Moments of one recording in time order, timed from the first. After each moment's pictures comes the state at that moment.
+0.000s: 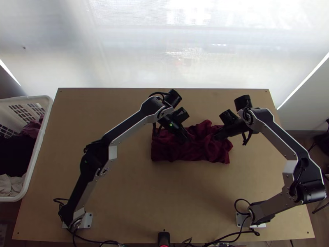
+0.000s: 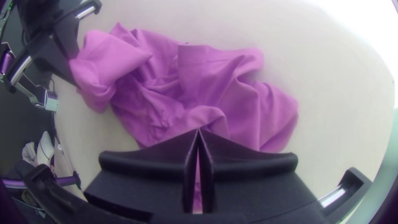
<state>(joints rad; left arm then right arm) -0.72 2.30 2.24 -1.04 0.68 0.20 0.16 1.66 1.25 -0.85 -0.40 -0.35</state>
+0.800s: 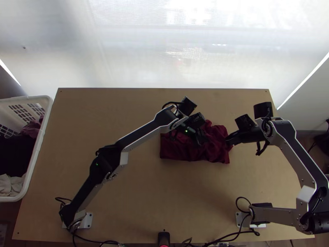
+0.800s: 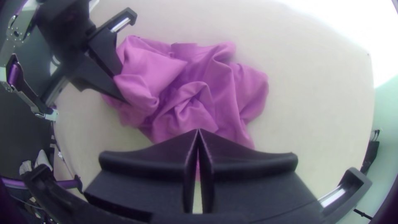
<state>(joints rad) -0.82 2.38 2.27 -0.68 0.67 0.23 0.06 1.40 1.10 -0.87 -0.40 -0.33</state>
